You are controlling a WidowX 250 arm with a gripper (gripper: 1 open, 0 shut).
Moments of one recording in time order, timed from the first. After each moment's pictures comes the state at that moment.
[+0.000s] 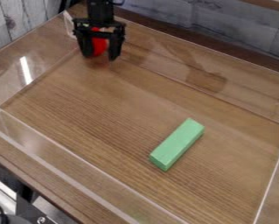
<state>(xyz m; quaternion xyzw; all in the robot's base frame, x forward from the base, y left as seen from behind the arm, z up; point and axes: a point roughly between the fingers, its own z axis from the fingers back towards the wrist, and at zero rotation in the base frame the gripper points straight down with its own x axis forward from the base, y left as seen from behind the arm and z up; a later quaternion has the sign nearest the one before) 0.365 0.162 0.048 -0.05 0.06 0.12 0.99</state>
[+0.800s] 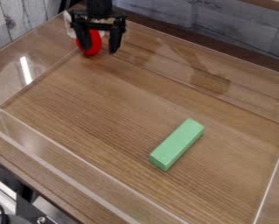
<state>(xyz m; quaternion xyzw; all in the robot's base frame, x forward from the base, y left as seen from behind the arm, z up) 0.343 0.150 0.058 -0.05 0.08 0.15 0.98</state>
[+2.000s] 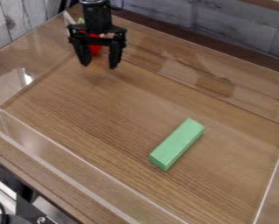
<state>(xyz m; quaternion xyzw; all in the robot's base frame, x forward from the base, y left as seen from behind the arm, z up) 0.313 0.120 0.060 -0.07 0.09 0.14 0.98</state>
